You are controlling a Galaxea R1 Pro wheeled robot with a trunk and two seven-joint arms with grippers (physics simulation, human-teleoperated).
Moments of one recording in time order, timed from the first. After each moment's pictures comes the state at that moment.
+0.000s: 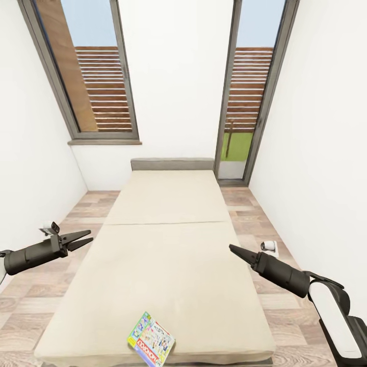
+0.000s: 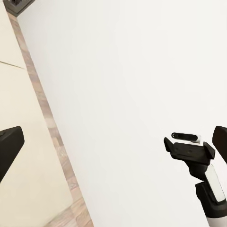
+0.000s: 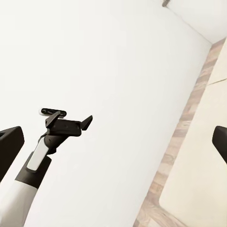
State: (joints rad) left arm -0.50 0.51 0.23 -1.20 0.68 1.02 -1.11; right arm -0.28 -0.20 -0.11 -1.59 -0.89 0.90 0.73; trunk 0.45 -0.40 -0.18
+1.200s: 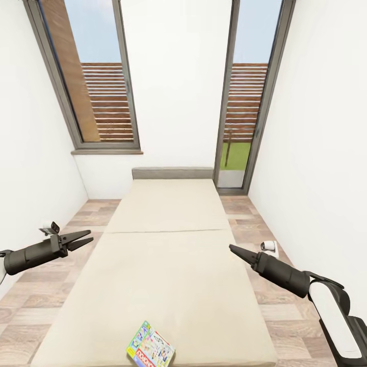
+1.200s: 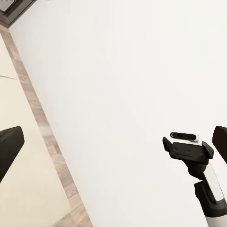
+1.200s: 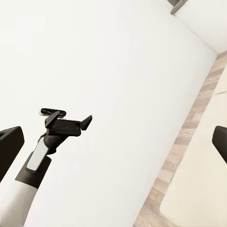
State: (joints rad) left arm -0.50 0.51 0.23 -1.20 0.68 1.02 -1.12; right arm -0.28 -0.20 -0.11 -1.59 -0.89 0.90 0.73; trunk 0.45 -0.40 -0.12
